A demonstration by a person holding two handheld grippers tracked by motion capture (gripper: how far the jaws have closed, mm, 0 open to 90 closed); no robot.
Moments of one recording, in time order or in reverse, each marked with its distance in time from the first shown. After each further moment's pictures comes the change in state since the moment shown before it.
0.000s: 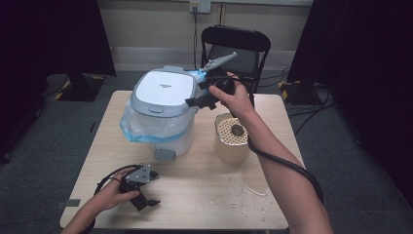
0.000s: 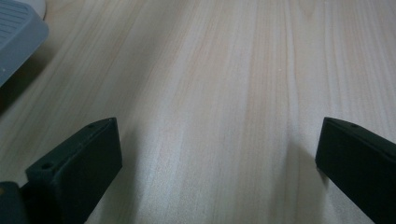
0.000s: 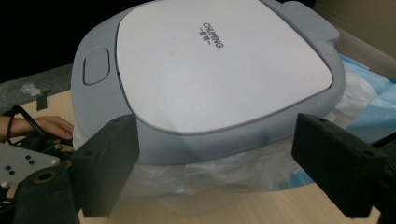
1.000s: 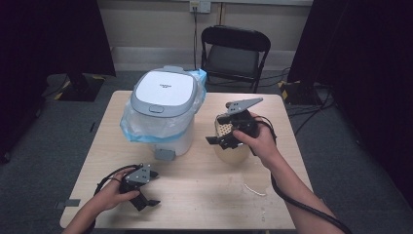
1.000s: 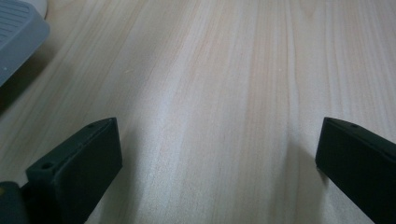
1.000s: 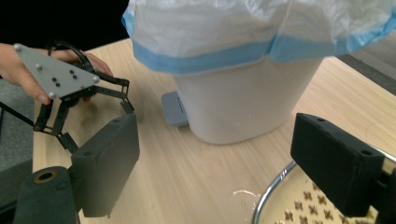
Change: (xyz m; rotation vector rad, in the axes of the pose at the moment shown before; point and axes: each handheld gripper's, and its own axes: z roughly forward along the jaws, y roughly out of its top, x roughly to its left) left arm 0.000 0.000 0.000 -0.001 0.002 0.000; right arm 0.045 -0.105 -0.037 -0.008 0.015 0.034
